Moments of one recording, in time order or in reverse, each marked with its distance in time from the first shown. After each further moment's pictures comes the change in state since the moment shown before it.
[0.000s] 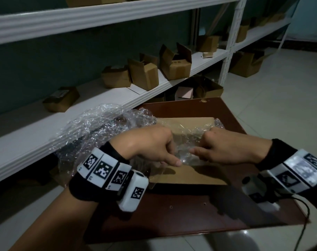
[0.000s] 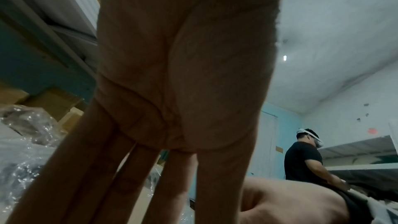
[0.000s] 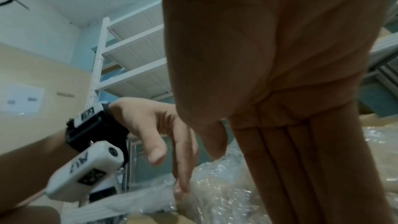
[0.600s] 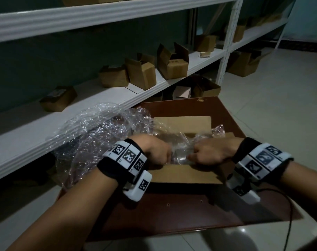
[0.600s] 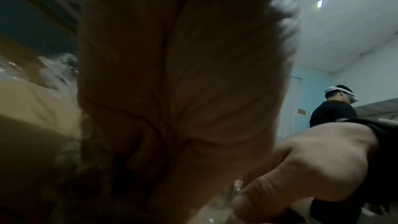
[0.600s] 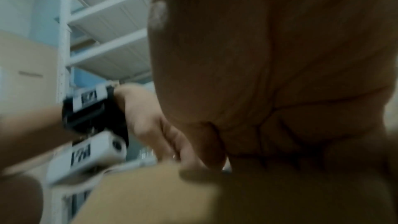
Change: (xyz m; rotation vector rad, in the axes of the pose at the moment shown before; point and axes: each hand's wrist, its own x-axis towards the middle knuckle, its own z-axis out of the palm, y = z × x) left_hand 0.054 -0.013 0.028 0.122 -0.330 -0.181; right_hand 0.017 -0.013 0.012 0.000 -0.360 0.206
